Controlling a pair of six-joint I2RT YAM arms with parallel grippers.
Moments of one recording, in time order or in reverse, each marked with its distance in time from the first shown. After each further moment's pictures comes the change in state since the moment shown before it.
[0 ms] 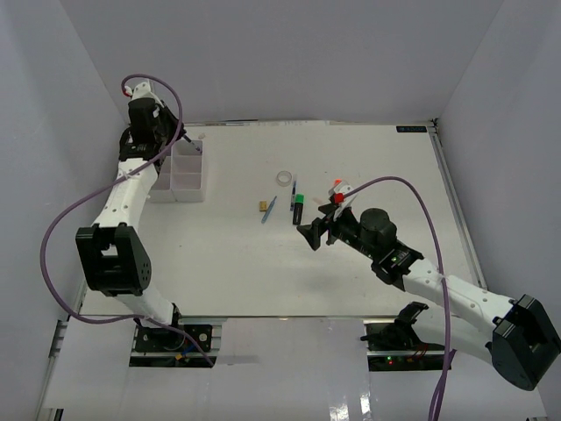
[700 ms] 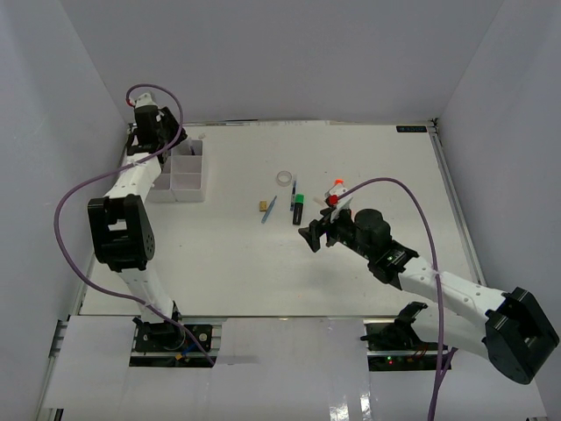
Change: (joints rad) left arm 0.066 0.262 0.041 0.132 -0.011 -0.008; right arm 0.000 0.040 -0.014 -0.013 0.031 -0.027
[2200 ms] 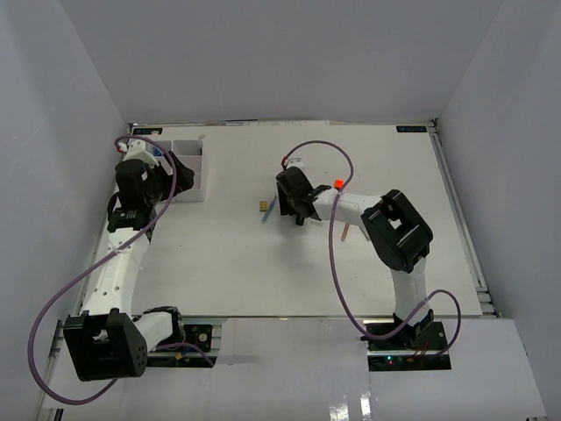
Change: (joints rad) left arm 0.004 -0.761 -0.605 -0.126 0.173 0.057; right arm 0.000 0.971 0.827 -0.470 0.359 0.347
